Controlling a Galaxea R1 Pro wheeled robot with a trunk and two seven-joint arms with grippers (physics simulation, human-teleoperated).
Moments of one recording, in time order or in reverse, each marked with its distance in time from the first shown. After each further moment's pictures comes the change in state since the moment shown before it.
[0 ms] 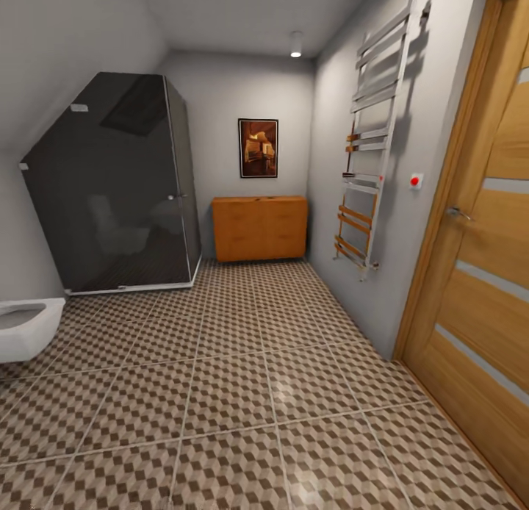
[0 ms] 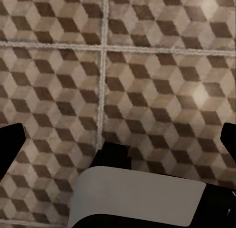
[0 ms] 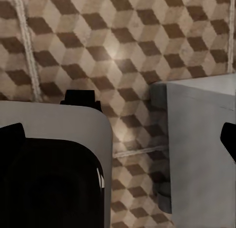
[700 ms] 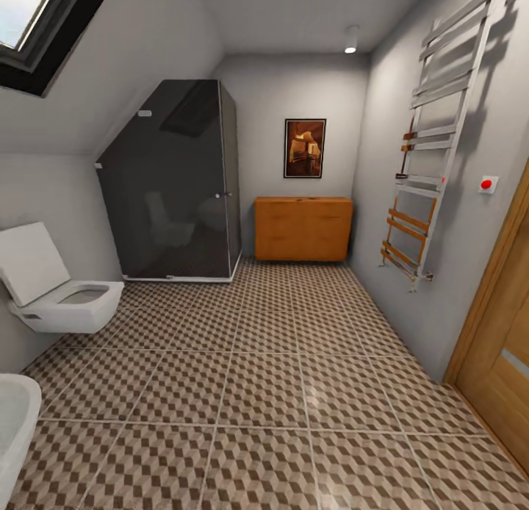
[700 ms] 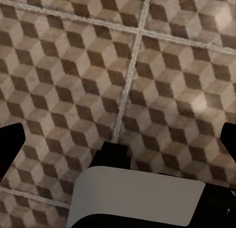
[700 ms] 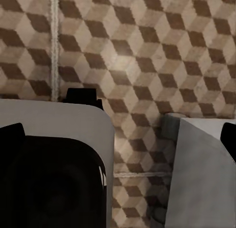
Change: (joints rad) left arm 0.000 -0.002 0.000 0.000 -0.001 0.000 0.000; right arm 0.000 0.003 -0.002 0.000 0.003 0.007 -0.001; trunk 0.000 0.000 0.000
